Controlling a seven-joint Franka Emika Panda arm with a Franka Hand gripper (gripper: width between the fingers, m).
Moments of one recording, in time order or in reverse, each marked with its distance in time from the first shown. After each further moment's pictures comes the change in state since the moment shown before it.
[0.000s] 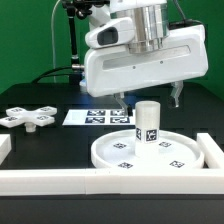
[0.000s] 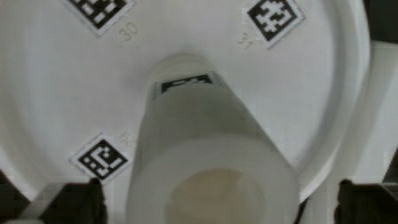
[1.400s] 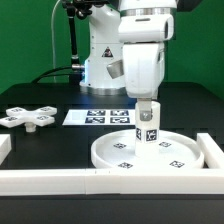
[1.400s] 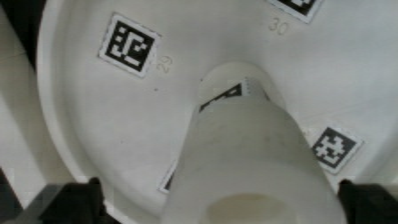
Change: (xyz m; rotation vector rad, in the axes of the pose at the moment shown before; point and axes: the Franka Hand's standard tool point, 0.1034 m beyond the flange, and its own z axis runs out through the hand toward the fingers) arm 0.000 0.001 0.005 -0.135 -0.065 -1.134
